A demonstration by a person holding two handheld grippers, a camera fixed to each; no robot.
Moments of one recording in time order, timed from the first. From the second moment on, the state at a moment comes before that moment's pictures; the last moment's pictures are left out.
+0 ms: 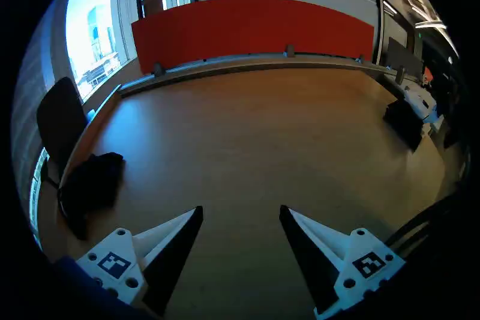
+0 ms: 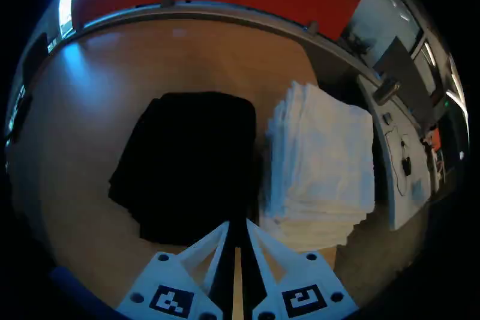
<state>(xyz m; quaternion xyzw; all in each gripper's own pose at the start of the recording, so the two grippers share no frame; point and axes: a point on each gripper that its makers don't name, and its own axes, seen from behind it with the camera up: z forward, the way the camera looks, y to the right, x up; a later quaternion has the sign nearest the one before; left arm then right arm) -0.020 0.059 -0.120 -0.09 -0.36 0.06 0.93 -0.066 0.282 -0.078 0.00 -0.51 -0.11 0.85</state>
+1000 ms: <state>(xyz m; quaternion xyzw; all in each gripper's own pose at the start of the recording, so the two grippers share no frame) -0.020 0.058 -0.116 -0.08 -0.36 0.07 0.93 -0.080 0.288 -0.084 -0.04 -0.50 -0.08 0.86</state>
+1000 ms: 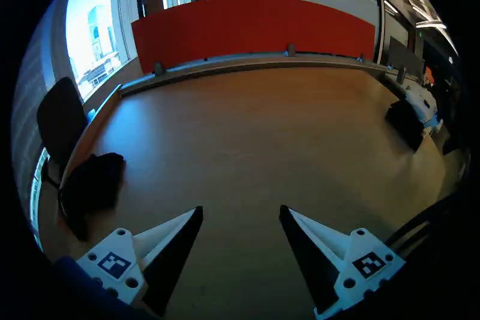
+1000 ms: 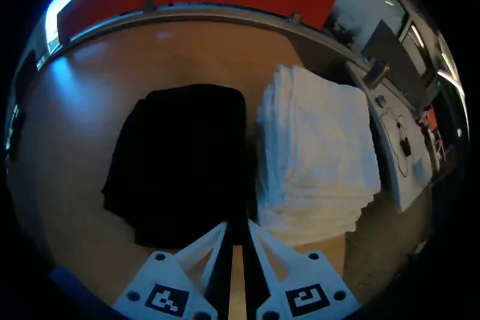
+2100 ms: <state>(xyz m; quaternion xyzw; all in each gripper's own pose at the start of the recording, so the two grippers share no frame) -0.011 0.056 -0.114 -0.09 -0.34 0.05 0.93 -0.056 0.266 -0.107 -0.06 -0.47 -0.06 0.88</state>
